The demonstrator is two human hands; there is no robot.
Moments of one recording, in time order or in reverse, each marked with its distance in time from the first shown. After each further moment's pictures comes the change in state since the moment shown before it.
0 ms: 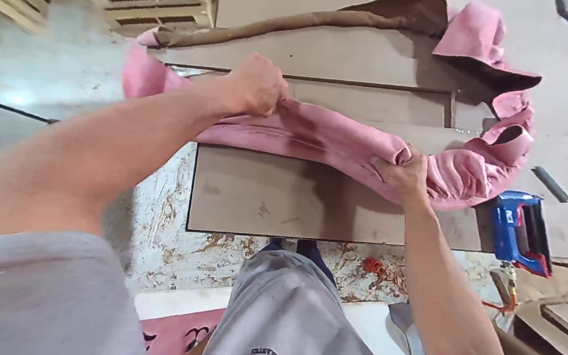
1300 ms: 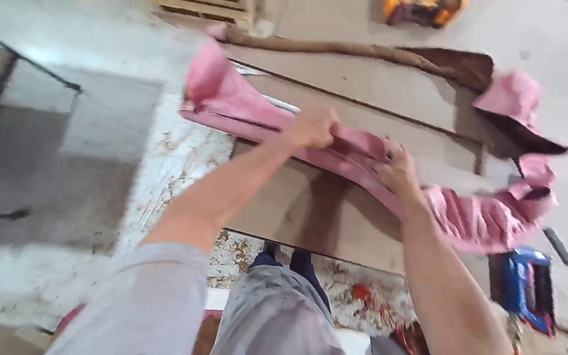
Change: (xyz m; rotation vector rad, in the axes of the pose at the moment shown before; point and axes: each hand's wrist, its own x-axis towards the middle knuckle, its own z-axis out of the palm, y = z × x) left_hand -0.006 0.020 0.071 -0.594 0.268 -0.268; right_hand 0.054 -0.093 0.064 -0.173 -0.261 -0.333
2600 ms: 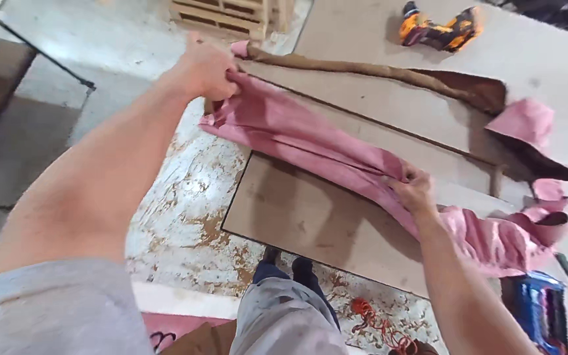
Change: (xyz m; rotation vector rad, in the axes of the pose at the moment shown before) left_hand -0.108 -0.199 -0.133 0.366 0.066 -0.263; right_hand -0.004 0.017 0.009 0.176 0.089 0.068
